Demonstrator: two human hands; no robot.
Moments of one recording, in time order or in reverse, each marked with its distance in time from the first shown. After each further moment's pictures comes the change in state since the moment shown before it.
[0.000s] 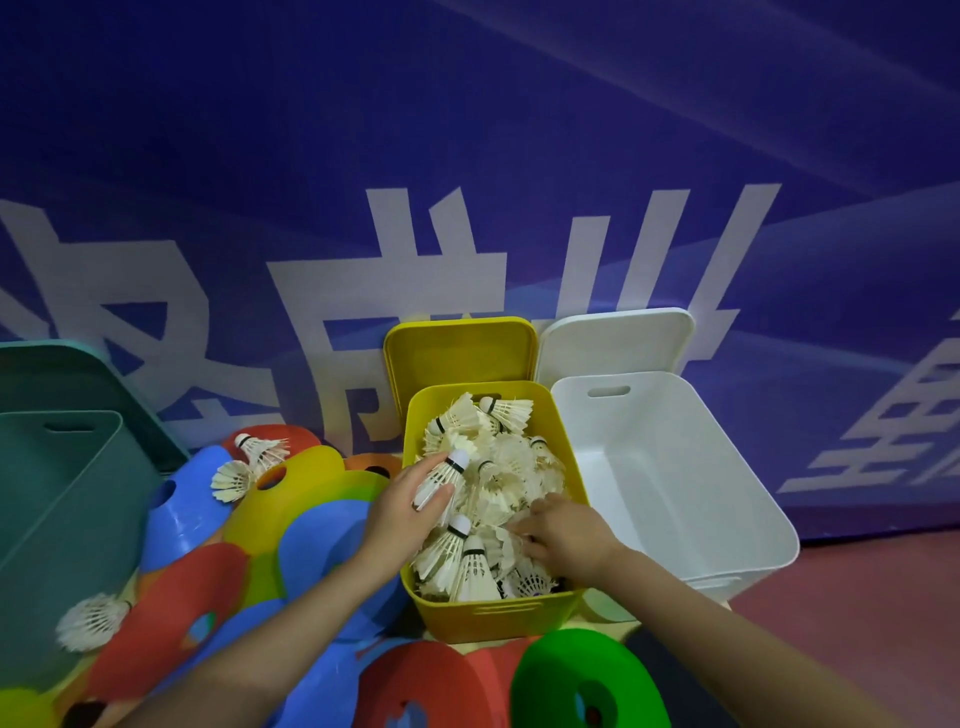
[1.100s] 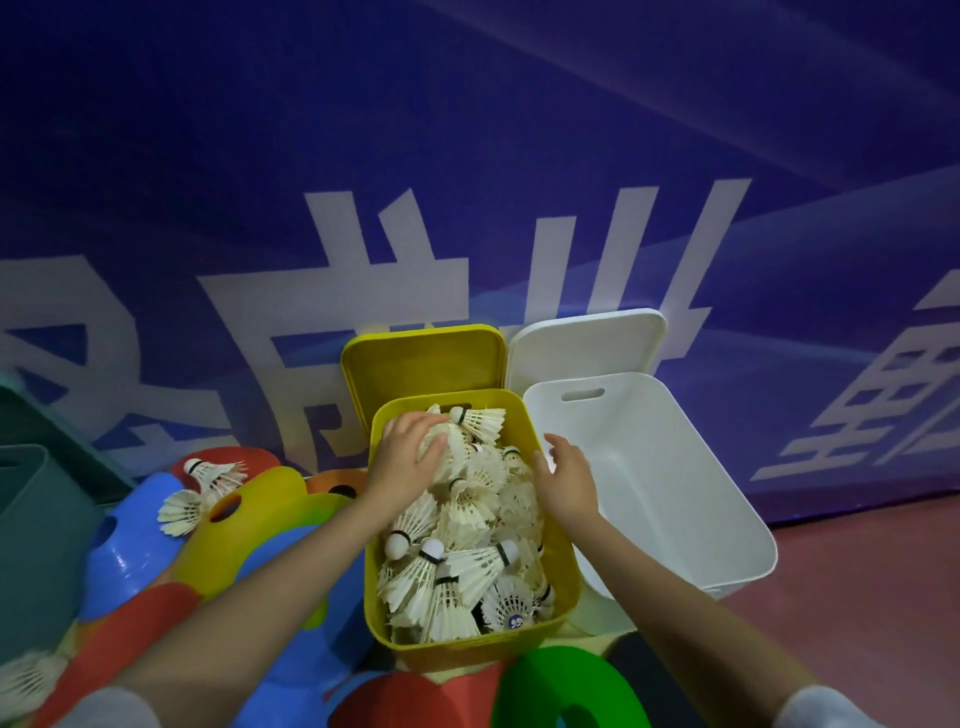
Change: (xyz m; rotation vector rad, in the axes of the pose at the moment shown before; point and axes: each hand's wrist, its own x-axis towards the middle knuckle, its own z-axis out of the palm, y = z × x) left_hand 0.103 0.009 0.024 0.242 -0.018 0.180; right_hand 0.048 0.044 -0.012 0.722 0.464 0.738
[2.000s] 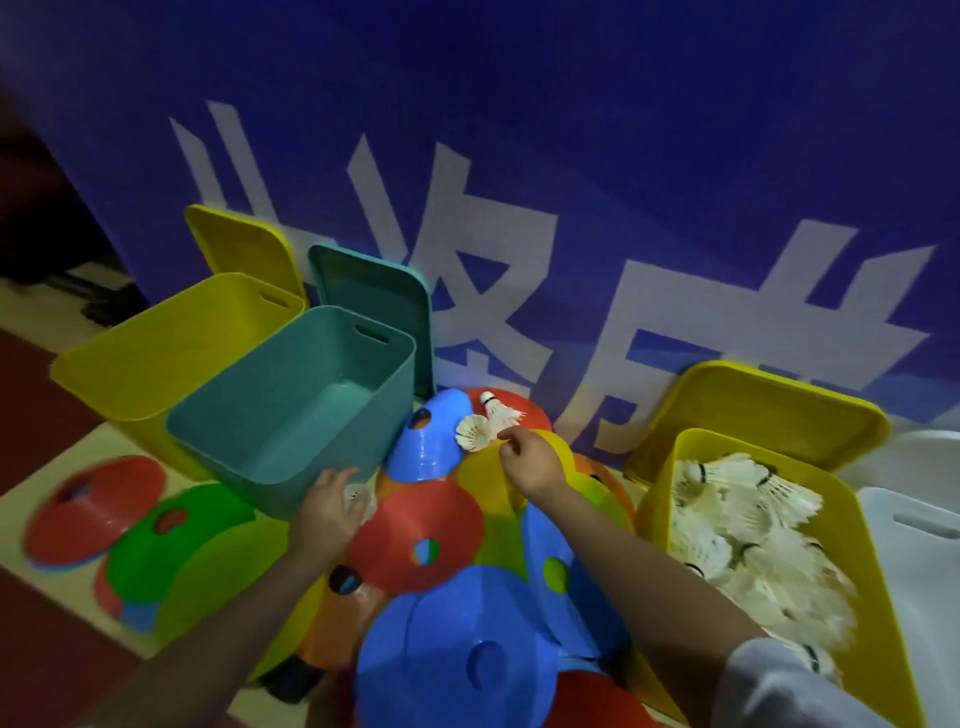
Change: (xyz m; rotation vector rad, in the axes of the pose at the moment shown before) left_hand -0.277 -0.254 -0.234 0.223 0.390 -0.760; right_hand -0.109 -0.242 0.283 -0.136 -0.606 -0.475
